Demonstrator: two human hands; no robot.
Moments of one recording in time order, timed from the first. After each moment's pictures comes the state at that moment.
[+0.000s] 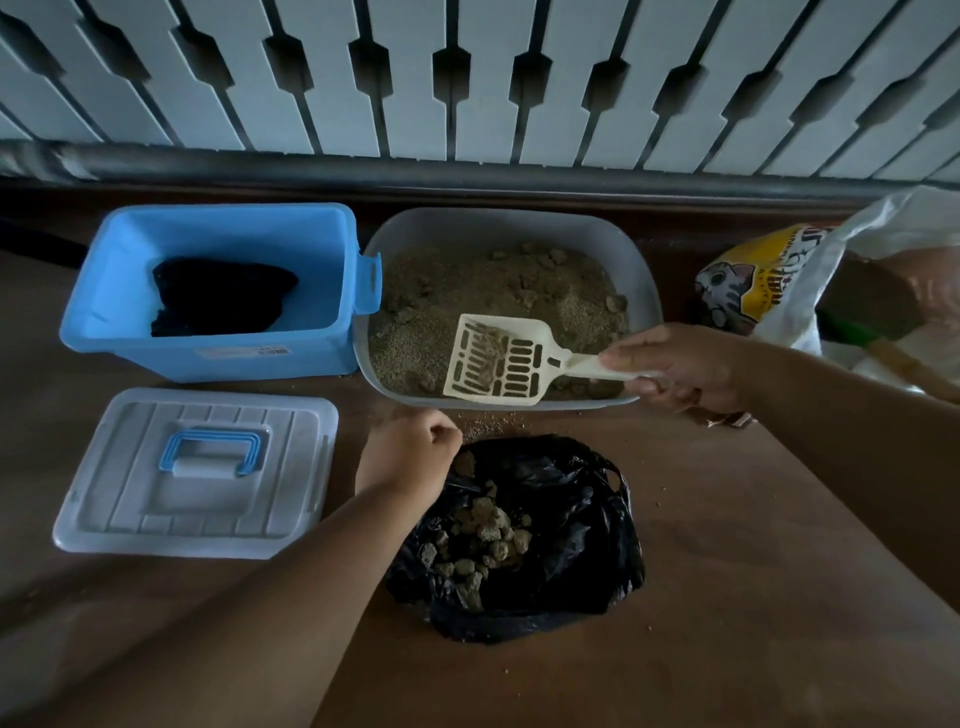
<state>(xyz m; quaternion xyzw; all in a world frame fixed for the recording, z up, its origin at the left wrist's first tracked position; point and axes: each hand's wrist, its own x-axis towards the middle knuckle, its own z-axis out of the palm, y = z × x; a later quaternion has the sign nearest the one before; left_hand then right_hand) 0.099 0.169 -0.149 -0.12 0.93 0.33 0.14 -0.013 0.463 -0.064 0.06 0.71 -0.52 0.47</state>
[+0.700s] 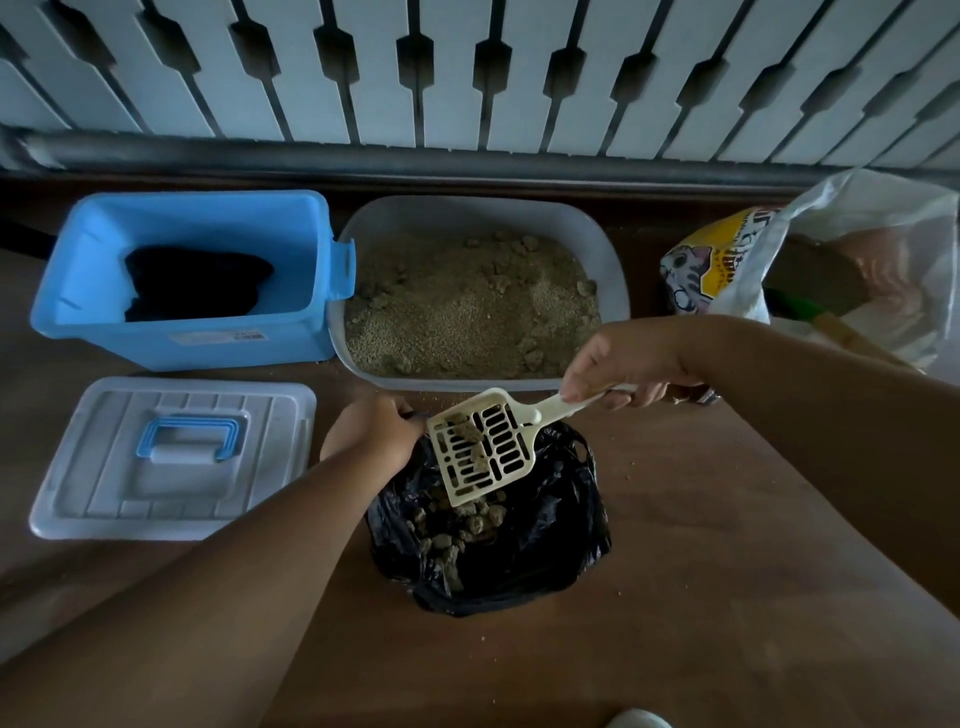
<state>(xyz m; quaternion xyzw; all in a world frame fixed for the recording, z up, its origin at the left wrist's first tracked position) 0.093 0.167 -0.134 -0.18 0.92 0.27 0.22 0.000 0.443 -0.036 -0.08 0.75 -0.30 0.58</state>
